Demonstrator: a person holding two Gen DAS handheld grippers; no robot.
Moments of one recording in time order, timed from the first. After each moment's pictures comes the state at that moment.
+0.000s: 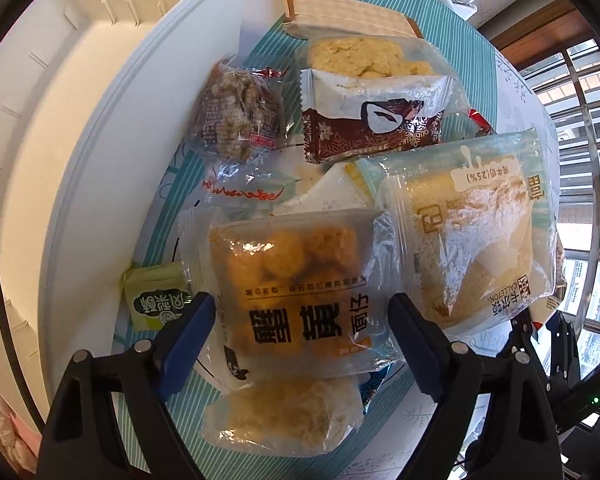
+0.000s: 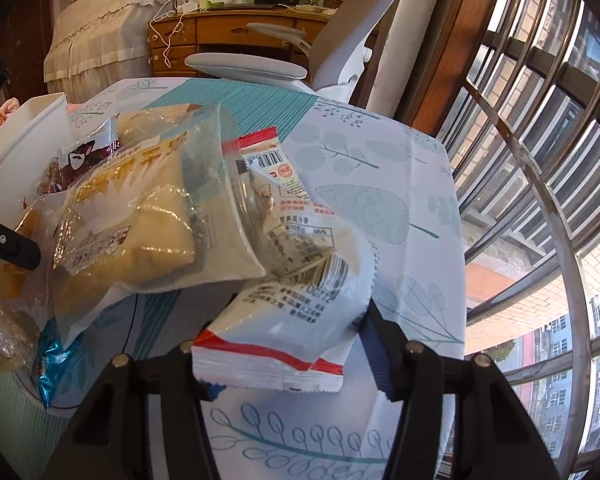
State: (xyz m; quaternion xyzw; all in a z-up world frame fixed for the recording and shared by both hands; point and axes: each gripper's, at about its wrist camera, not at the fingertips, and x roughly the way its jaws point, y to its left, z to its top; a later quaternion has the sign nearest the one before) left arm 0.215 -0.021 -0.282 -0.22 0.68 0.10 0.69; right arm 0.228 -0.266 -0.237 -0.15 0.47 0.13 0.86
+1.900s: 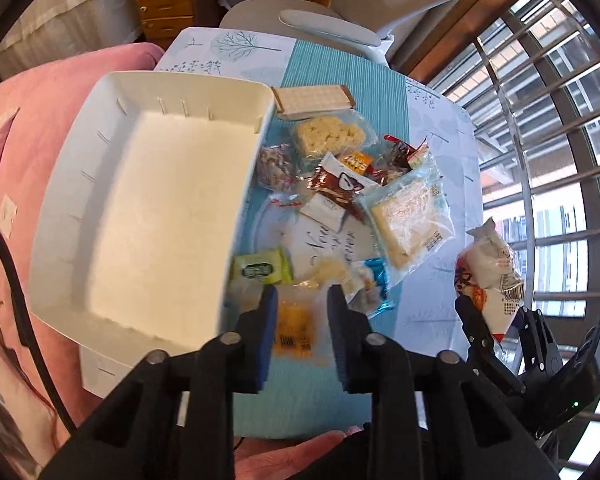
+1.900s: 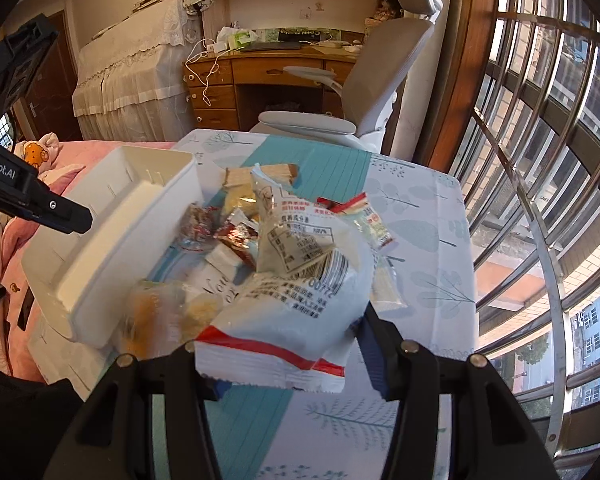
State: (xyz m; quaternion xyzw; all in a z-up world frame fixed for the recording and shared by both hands) left arm 0.136 0.026 -0.101 -0.16 0.64 0.00 0.75; right arm 0.114 -0.197 -0.110 -0.09 0.45 0.17 0.87
